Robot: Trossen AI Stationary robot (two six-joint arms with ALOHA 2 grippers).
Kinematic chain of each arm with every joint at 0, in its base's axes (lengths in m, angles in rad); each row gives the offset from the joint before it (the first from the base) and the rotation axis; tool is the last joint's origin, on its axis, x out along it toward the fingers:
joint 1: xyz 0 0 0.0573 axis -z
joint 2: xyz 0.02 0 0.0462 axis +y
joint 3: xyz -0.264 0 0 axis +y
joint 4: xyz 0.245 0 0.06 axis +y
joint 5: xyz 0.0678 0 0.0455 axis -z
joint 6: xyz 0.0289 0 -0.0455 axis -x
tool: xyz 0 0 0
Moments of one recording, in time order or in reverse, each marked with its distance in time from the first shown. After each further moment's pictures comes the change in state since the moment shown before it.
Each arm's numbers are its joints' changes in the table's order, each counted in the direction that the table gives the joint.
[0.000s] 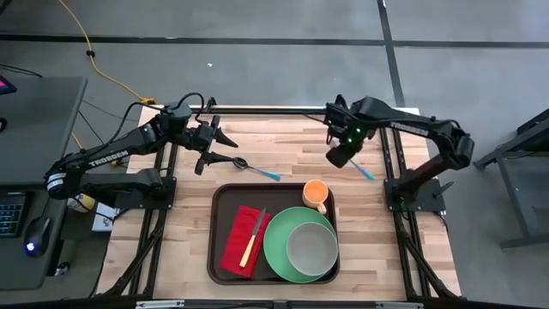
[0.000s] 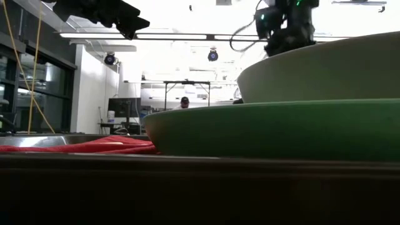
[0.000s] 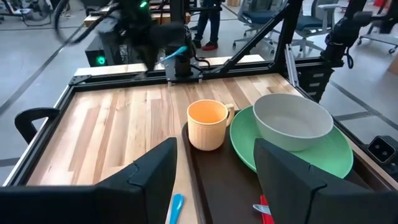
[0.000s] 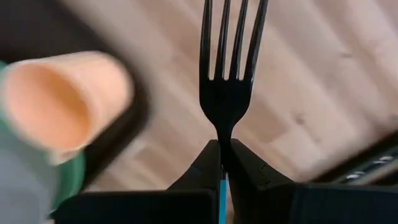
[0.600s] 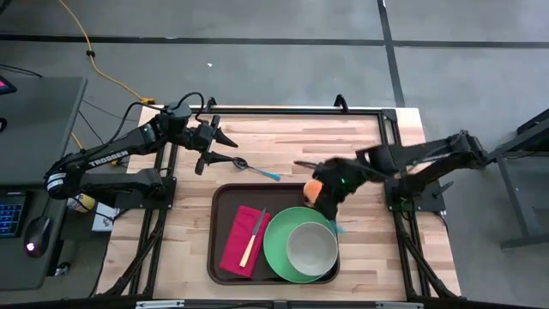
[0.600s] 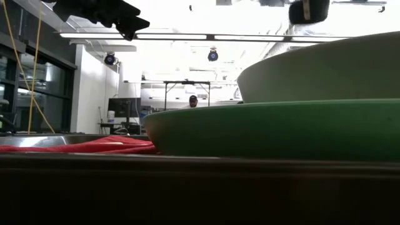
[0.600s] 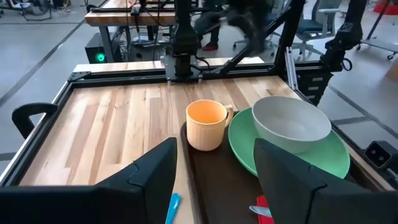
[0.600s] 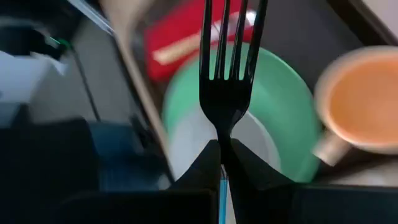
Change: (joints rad) left arm 0.000 0.000 0.000 0.000 -0.001 0.031; right arm -0.627 -0.132 0.008 -0.540 -0.091 -0.552
